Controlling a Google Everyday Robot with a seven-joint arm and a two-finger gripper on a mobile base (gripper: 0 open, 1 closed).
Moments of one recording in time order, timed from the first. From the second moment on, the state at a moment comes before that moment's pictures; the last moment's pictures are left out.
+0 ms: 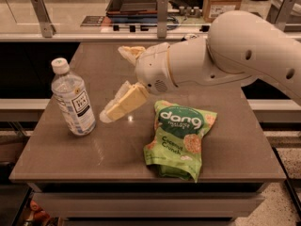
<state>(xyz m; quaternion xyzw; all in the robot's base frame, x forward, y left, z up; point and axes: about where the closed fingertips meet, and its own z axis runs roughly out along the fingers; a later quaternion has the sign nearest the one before) 0.494 0.082 0.950 -0.59 0.59 0.28 0.48</state>
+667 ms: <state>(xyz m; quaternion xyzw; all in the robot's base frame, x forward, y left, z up) 0.515 0.106 0.935 -0.55 0.60 0.34 0.48</state>
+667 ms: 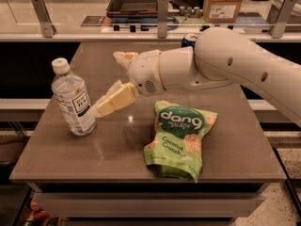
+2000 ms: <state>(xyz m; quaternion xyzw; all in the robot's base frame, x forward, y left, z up) 0.499 0.183 0.892 -0.50 0.52 0.45 0.53</state>
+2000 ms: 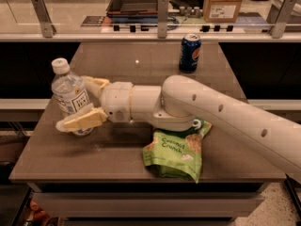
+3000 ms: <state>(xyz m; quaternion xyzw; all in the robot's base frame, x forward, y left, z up) 0.484 0.206 0.887 -0.50 0.50 0.46 0.53</state>
